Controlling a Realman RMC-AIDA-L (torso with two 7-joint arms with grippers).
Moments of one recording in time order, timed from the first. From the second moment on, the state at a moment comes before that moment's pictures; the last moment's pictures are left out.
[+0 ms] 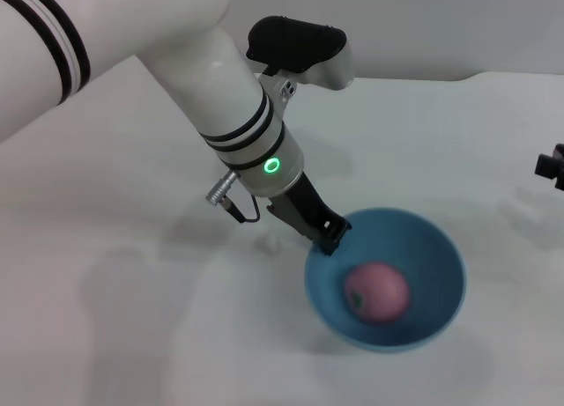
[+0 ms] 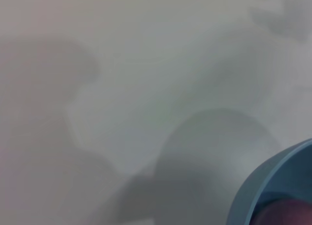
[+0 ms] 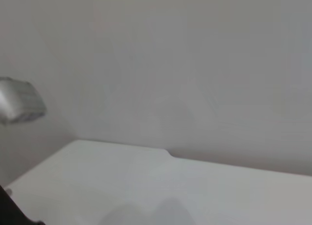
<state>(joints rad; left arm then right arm) -0.98 -2.08 1.71 0.72 2.24 1.23 -2.88 0.34 2.05 -0.64 -0.80 -1.89 -1.45 1.58</state>
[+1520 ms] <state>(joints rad) -0.91 -2.06 1.47 0.73 2.23 1.11 -2.80 0.35 2.05 -0.62 -0.80 -1.96 -1.36 1.54</state>
